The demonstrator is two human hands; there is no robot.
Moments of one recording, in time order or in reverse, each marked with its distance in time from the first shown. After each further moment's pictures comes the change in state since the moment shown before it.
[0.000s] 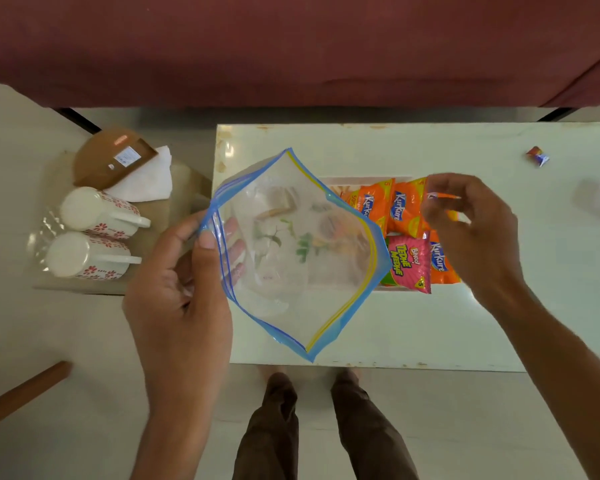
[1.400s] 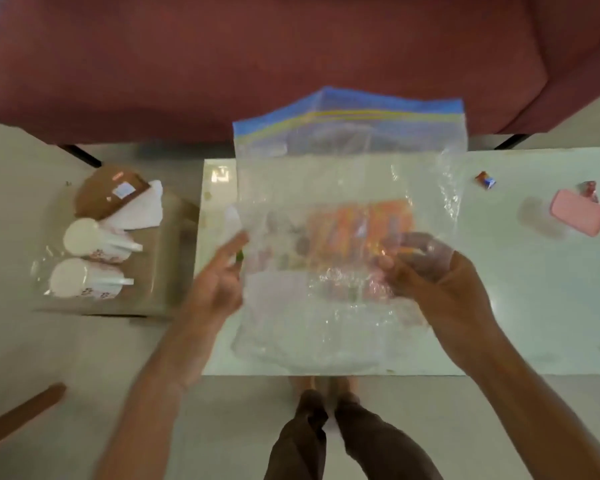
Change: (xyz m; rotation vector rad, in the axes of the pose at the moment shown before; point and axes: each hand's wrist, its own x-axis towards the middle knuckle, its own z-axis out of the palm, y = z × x) left_hand 0.011 0.022 0.017 -0.310 -0.521 -0.522; right_hand -0.056 -0.029 -0.066 0.483 -0.318 0.125
